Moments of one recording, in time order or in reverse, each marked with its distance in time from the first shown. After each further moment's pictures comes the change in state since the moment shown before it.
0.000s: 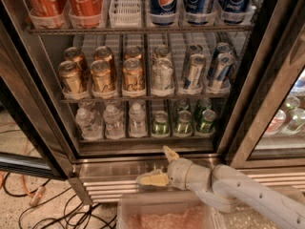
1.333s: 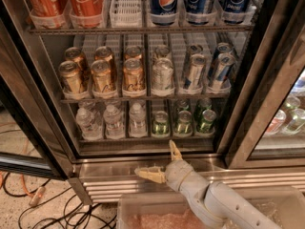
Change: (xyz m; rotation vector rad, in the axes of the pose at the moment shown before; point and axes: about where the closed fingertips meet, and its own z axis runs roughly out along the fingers) arm -0.020 -0.021 -0.004 0.252 -0.184 -0.123
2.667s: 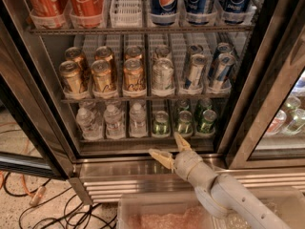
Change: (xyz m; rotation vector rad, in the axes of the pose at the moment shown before) arm -0.012 -0.058 -0.002 0.103 -0.037 0.008
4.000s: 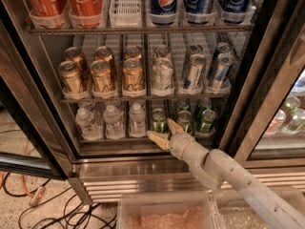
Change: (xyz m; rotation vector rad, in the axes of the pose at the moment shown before) arm -0.007 -0.028 0.066 -0.062 0.010 0.029
